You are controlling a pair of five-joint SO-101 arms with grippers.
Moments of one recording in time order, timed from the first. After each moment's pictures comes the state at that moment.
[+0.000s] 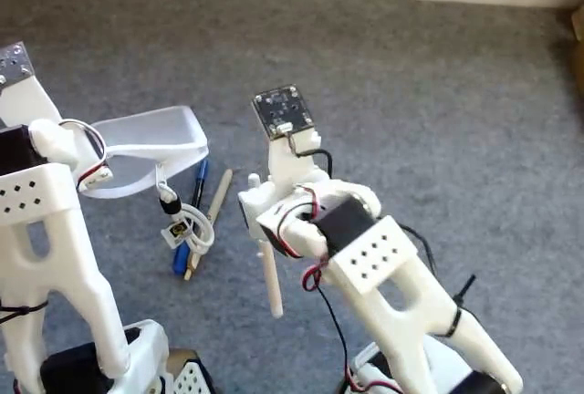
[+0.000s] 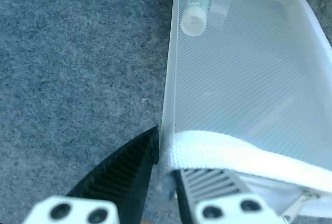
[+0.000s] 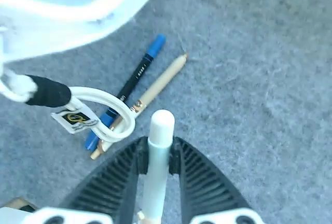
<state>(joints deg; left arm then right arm) -25.6 -24.0 8.3 95.4 18.3 -42.8 -35.6 31.0 61.8 -12.4</state>
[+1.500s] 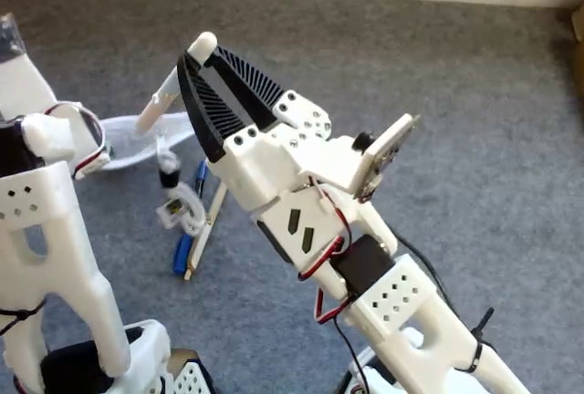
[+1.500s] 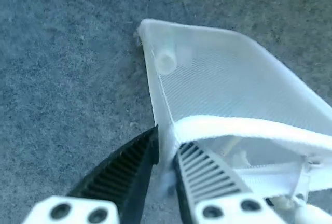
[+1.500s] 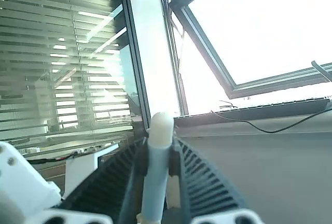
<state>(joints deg) -21.3 -23.8 -5.8 98.9 18.7 -45.9 -47.6 44.3 -17.2 -12.4</state>
